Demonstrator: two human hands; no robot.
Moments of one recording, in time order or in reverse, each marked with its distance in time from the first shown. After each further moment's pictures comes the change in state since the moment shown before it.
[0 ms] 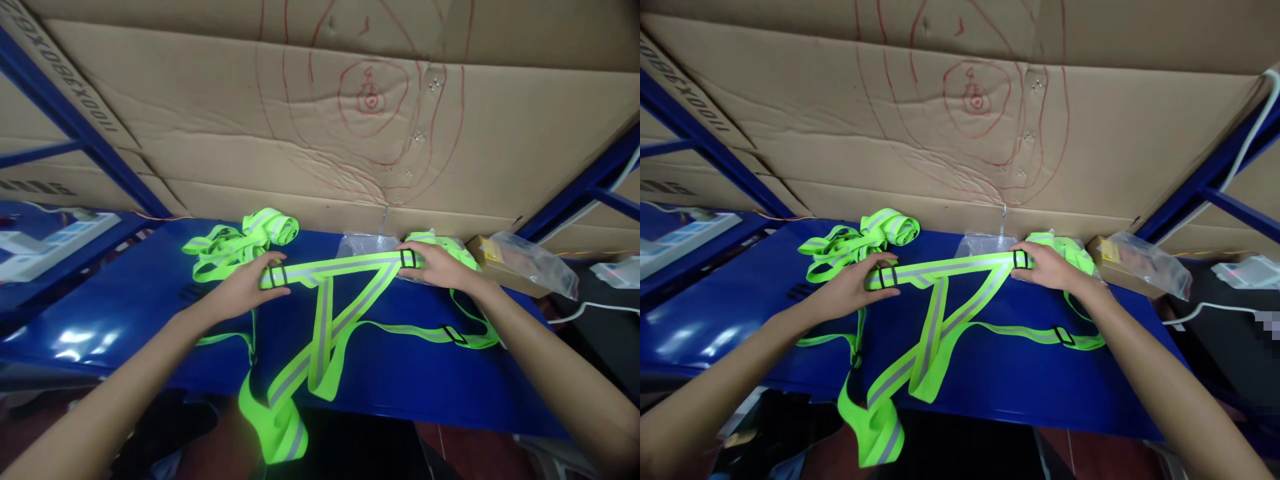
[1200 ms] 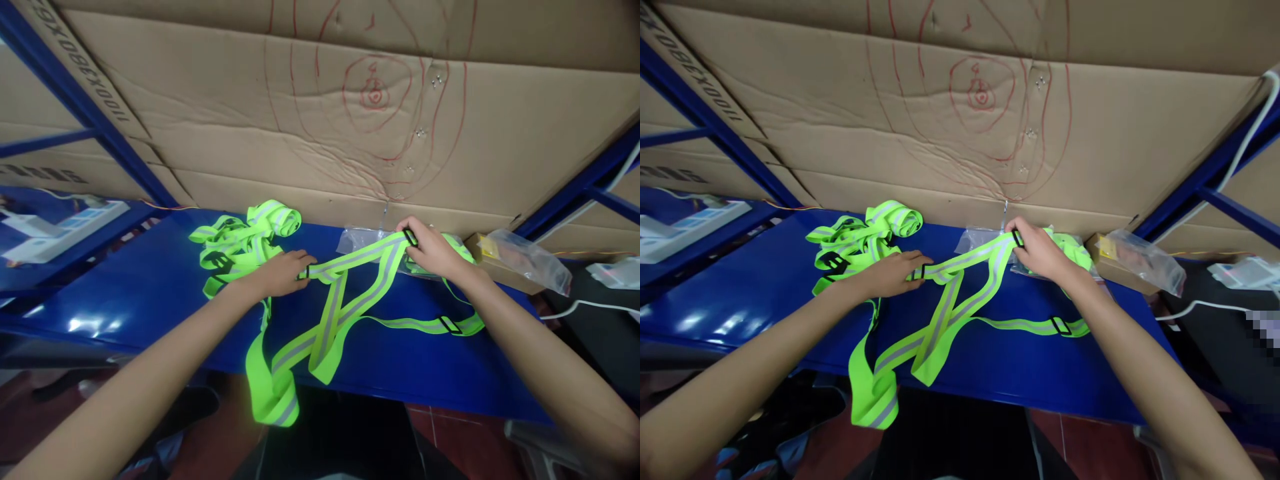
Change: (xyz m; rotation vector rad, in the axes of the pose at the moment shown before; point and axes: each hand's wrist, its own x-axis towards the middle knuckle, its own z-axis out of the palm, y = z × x) left_hand 0.037 0.038 0.029 0.306 -0.279 0.141; right_hand 0.014 -0.031 -0.012 -0.092 0.187 -0.049
